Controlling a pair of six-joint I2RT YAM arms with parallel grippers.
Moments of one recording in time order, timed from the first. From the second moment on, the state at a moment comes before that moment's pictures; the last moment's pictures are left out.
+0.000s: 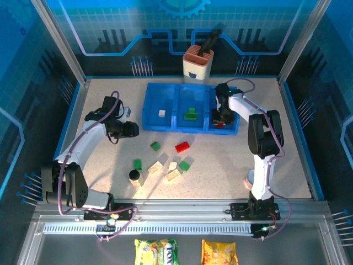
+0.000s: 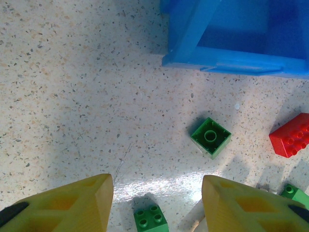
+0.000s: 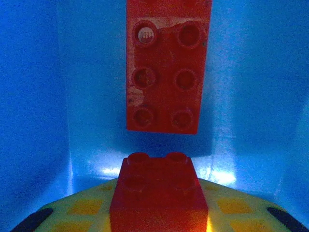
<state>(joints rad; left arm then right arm) -0.07 1.40 1.08 -0.83 0.21 -0.22 0.23 2.10 1.62 -0.91 0.00 0.26</state>
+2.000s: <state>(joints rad) -0.07 1.38 1.06 -0.83 0.21 -0.22 0.36 1.83 1.58 -1.01 0.08 0.32</state>
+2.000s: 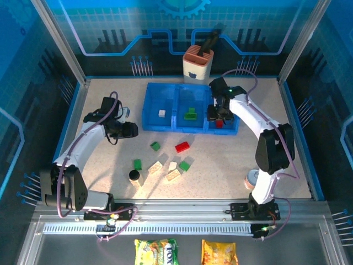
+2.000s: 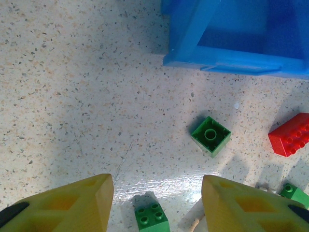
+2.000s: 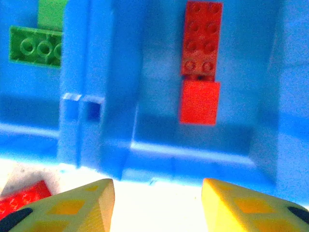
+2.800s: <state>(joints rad) -0.07 1.38 1.06 -0.83 0.22 -0.22 0.69 1.88 1.50 -0.98 0.07 0.43</state>
